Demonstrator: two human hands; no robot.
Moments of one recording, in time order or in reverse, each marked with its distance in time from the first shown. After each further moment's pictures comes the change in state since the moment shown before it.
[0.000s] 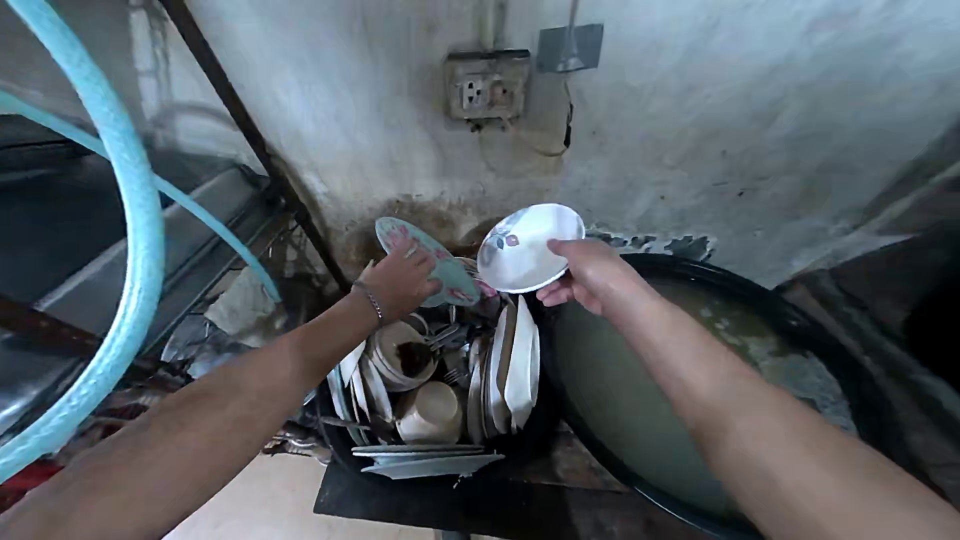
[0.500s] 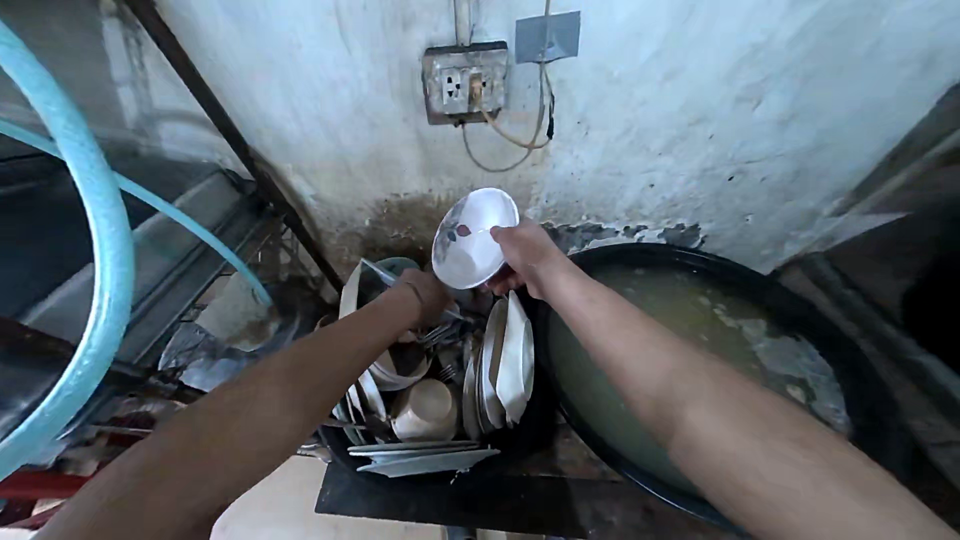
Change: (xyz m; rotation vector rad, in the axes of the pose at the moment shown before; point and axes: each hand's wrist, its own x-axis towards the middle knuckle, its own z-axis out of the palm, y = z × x) left_hand 0.051 0.046 -0.020 -0.196 -0.550 -0.240; right_hand 0.003 -0.015 0.049 -0.138 -0.022 -0.043
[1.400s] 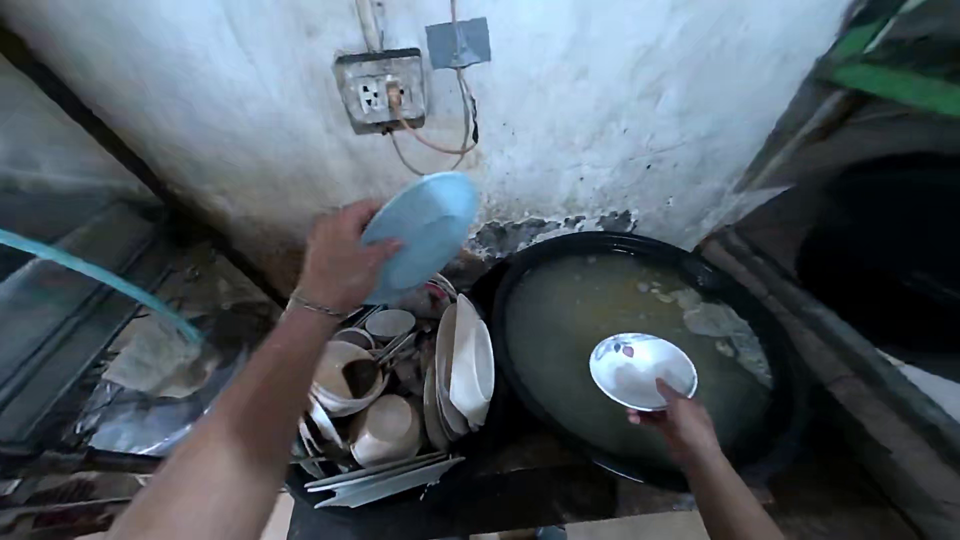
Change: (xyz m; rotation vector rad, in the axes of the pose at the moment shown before) left_hand -0.061 0.005 -0.066 -1.055 0.837 -0.058; right_hand -0.074 0.338 -0.197 0.549 0.630 0.260
